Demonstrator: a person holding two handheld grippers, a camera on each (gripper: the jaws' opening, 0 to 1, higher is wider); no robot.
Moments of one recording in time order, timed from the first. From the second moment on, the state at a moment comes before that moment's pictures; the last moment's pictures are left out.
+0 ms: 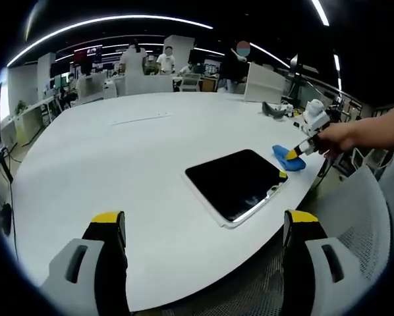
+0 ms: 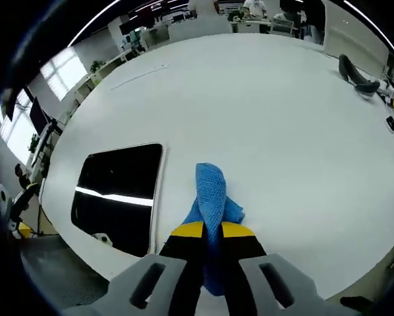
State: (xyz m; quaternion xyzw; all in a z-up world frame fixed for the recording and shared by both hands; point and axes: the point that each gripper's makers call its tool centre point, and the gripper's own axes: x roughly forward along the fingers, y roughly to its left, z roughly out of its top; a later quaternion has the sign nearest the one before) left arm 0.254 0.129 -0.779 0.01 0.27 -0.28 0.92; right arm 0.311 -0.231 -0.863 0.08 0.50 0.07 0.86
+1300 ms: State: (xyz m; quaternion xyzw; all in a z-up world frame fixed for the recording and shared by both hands) left arm 0.254 0.128 -0.776 0.00 0.27 -0.29 0.92; right arm 0.393 -0.145 -0.869 0.07 0.54 0.09 0.83
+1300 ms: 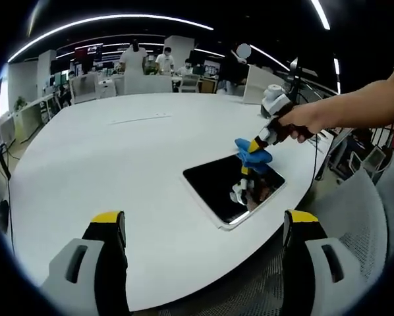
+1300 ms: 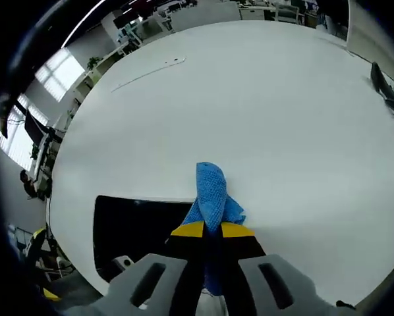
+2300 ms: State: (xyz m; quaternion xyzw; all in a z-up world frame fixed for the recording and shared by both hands) left arm 0.252 0.128 -0.775 0.00 0.27 -0.29 0.92; right arm 0.391 -0.038 -0.868 0.05 0.56 0.16 0.81
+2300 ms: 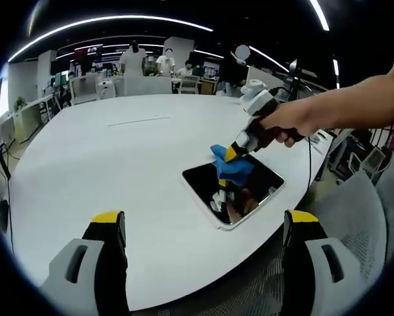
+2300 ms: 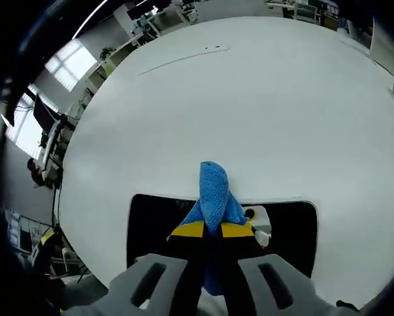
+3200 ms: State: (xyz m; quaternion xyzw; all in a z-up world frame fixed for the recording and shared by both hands) left arm 0.254 0.129 -0.779 0.00 0.27 -0.28 0.92; right arm 0.395 0.057 -0.868 0.04 0.56 0.21 0.80
